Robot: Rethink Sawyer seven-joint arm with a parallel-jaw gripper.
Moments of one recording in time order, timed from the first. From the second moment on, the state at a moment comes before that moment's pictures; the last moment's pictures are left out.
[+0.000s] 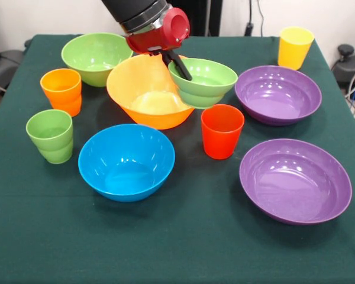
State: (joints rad) arm -0.93 -0.54 0.66 1.88 0.00 0.46 1.92
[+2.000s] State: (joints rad) arm -0.93 -0.65 0.68 2.28 0.00 0.11 1.92
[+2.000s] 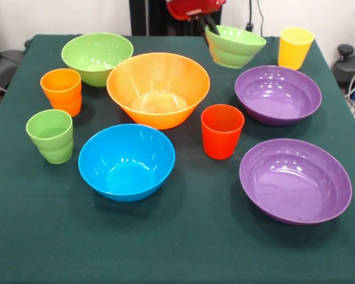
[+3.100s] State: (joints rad) arm -0.97 -0.70 0.70 2.33 0.00 0.10 1.92
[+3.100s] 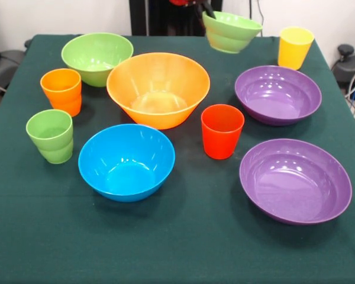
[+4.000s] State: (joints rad) arm -0.98 -0.66 0.70 2.23 0.00 0.16 1.92
